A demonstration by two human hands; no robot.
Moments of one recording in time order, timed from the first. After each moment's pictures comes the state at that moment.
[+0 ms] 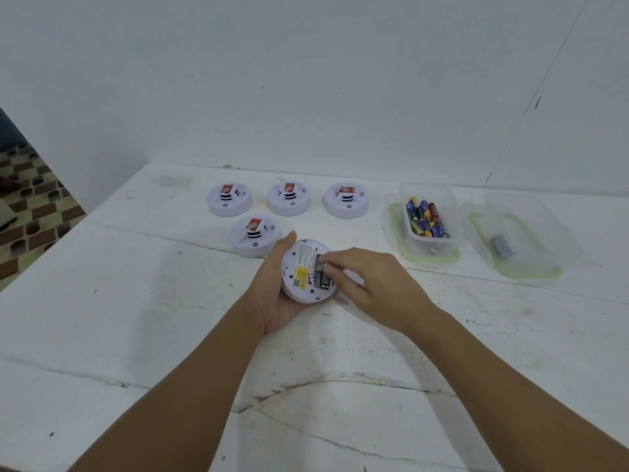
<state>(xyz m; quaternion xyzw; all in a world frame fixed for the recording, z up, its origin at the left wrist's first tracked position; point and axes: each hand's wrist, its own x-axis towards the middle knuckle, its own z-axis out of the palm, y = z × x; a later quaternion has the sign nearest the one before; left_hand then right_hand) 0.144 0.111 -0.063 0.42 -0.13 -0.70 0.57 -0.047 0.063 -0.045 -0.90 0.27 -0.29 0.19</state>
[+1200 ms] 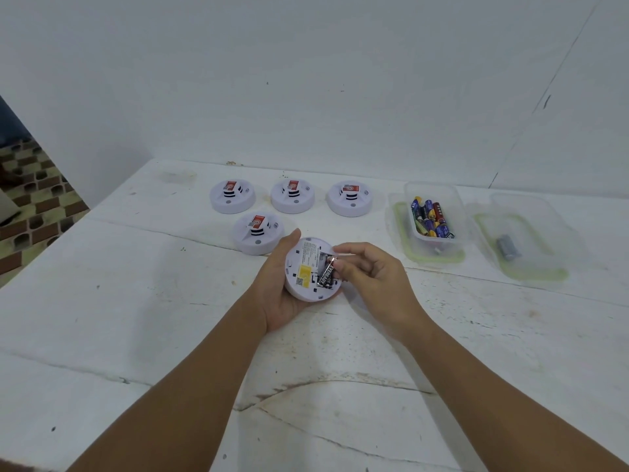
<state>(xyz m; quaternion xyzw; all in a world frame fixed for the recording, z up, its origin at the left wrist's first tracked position) 0.143 0.110 -0.062 0.39 -0.13 -0.72 0.57 -0.034 0.075 -0.059 -0.57 0.33 -0.43 0.61</state>
